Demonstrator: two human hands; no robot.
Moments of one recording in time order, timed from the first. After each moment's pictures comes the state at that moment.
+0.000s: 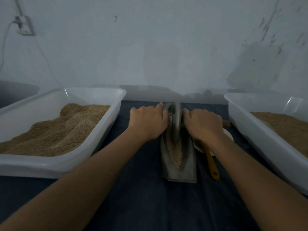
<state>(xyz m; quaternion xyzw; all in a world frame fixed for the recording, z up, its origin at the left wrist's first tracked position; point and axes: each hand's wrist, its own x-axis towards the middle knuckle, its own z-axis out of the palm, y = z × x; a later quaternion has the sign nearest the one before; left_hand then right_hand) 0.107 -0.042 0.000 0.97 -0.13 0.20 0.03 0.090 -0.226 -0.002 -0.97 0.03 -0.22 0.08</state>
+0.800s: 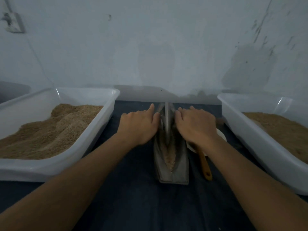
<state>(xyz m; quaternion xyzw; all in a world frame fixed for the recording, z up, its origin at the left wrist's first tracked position) 0.097 -0.032 -0.006 0.98 -0.12 0.17 0.07 0.079 -0.224 0.003 -0.98 -0.02 -0.20 0.06</state>
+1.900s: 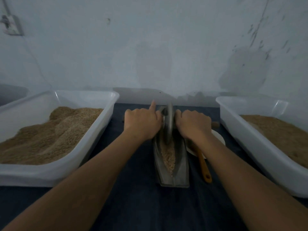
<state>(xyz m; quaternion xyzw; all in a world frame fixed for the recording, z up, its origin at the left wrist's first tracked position) 0.123 -0.046 0.003 0.97 -0.11 0.20 -0.03 0.103 -0.223 0.003 -0.98 0.04 -0.21 0.06</state>
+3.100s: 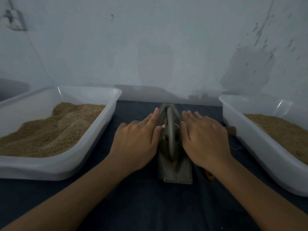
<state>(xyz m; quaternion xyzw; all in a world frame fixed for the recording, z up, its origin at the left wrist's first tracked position) 0.038 -0.017 -0.023 0.94 -0.19 0.28 0.09 0.014 -0.216 0.000 -0.97 -0.05 -0.25 0.04</state>
